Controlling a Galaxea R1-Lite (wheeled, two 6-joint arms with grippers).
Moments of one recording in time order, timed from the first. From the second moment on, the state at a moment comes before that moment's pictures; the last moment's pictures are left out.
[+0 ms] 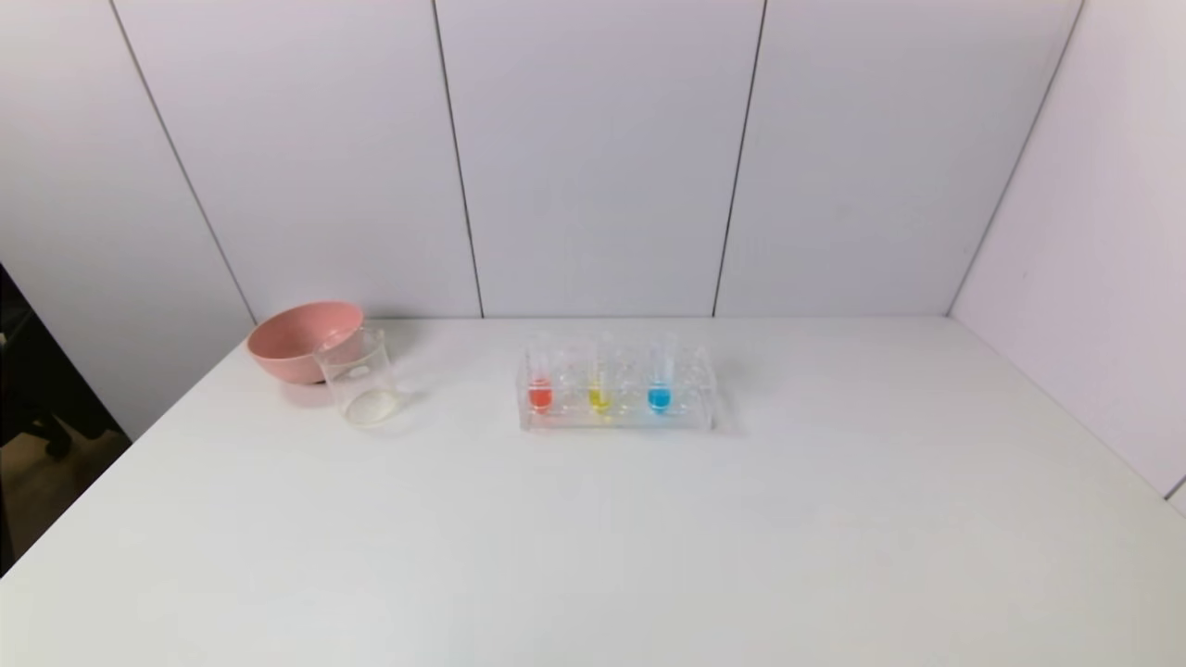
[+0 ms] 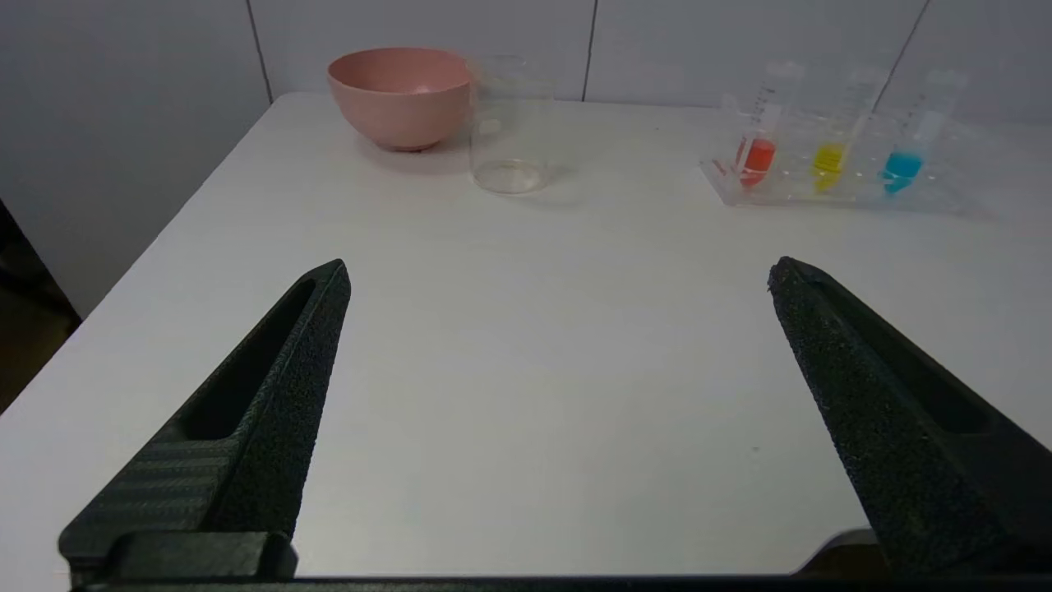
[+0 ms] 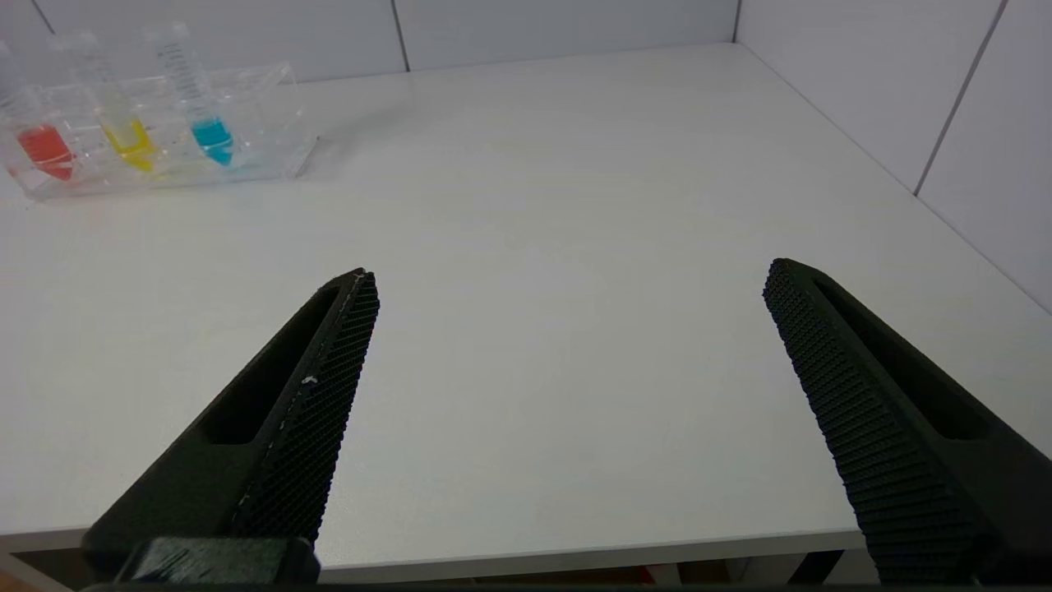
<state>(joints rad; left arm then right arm) -0.01 0.08 -0.16 0.00 -0.04 -0.10 0.00 0.00 0.00 0.00 -0.04 0.09</state>
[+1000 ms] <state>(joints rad) -0.25 1.09 -0.64 -0.07 -0.35 -0.07 0.00 0.00 0.00 0.00 -0.04 0.09</state>
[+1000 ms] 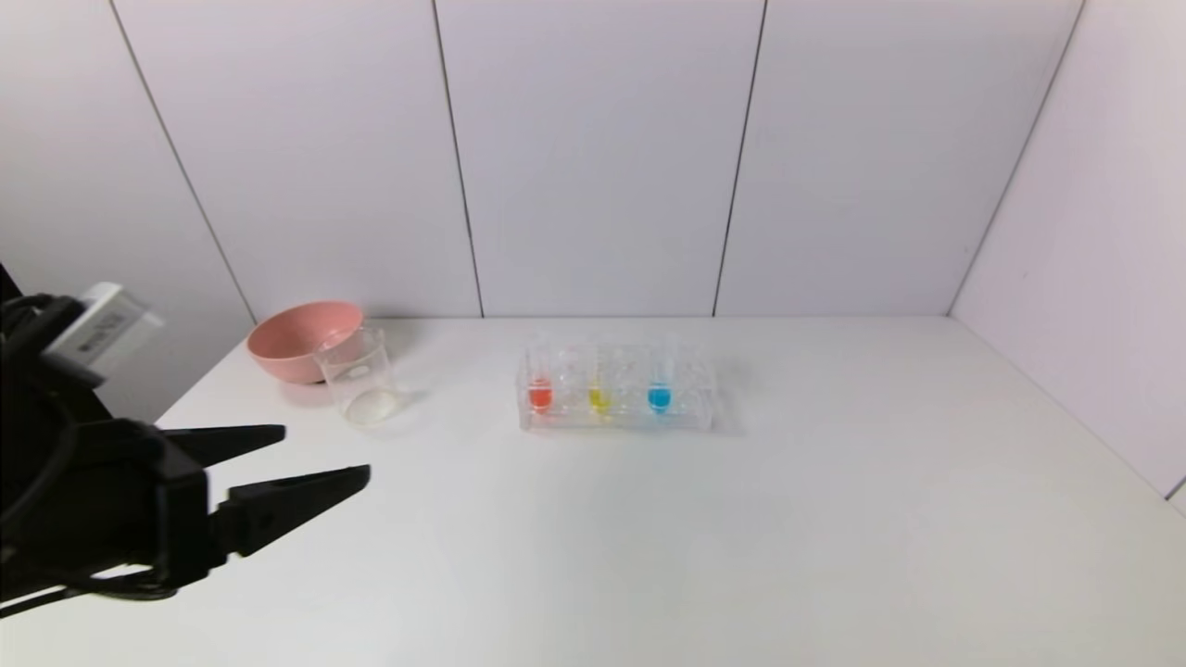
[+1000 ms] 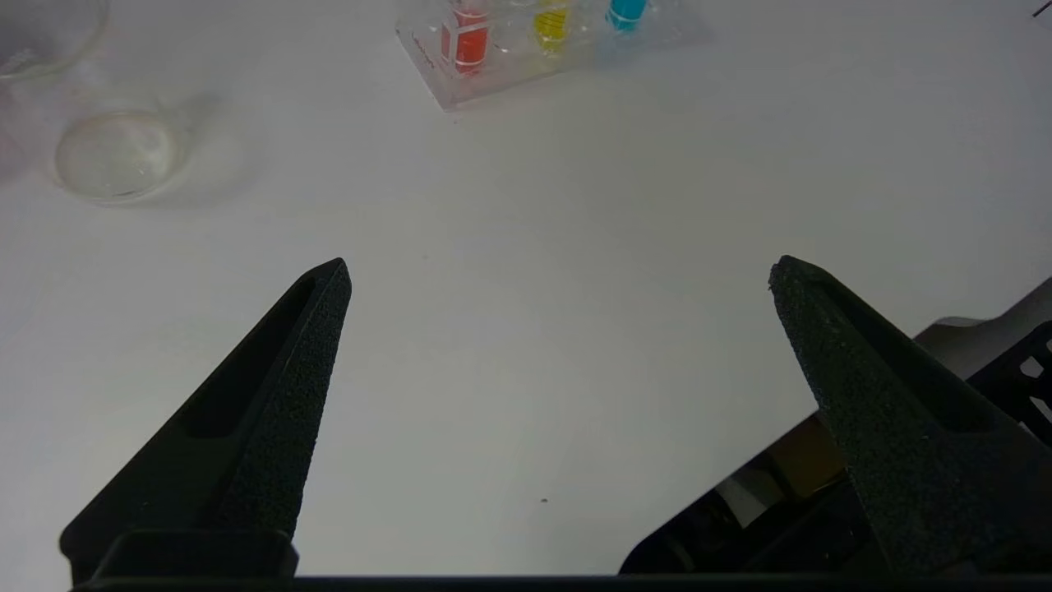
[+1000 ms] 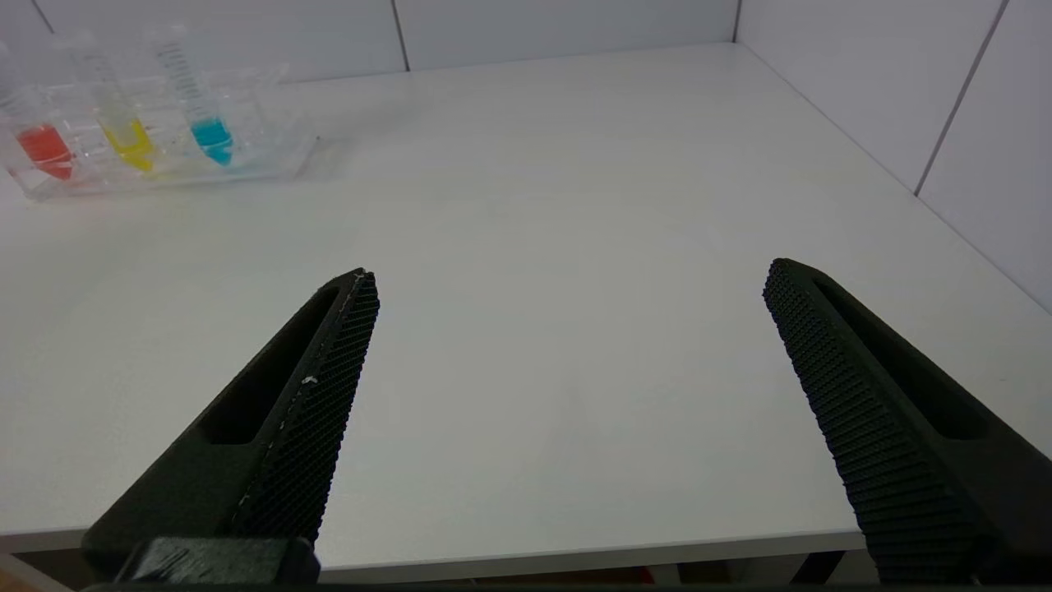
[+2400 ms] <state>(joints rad) -0.65 2.08 -1.05 -0.80 0.59 -0.12 0.00 0.00 0.00 0.00 -0.04 0.09</state>
